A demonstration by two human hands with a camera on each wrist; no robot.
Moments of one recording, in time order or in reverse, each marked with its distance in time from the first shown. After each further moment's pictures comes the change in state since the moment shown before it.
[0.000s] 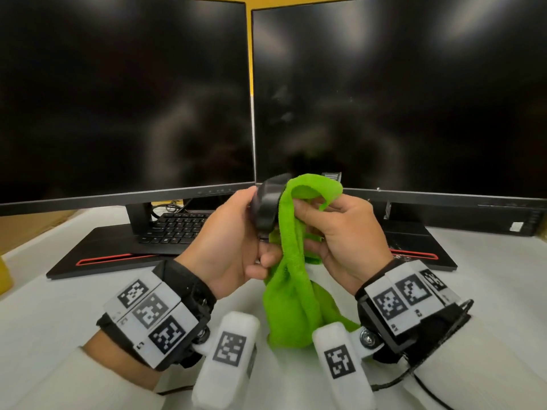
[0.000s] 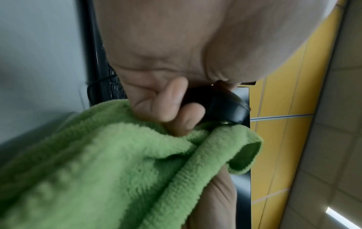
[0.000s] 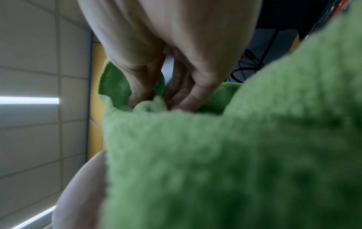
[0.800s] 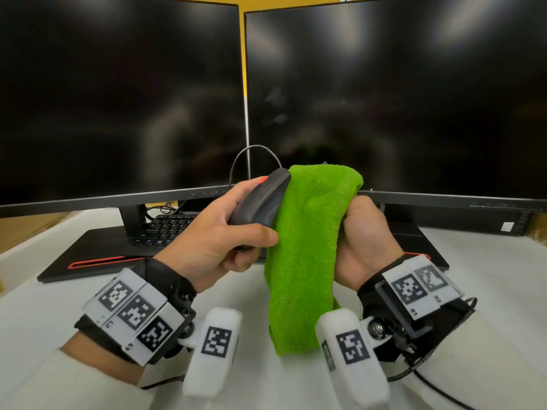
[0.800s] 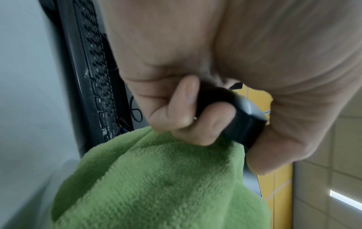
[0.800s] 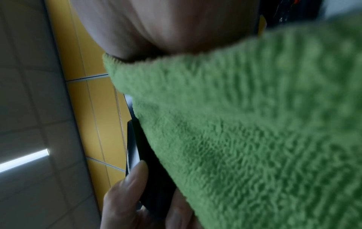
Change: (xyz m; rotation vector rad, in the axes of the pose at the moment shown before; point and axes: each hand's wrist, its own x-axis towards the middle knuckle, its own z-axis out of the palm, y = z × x) left_hand -0.007 0.006 -0.019 0.196 -0.164 0.218; right_hand 0.007 -0.011 -0.009 0.299 0.010 0.241
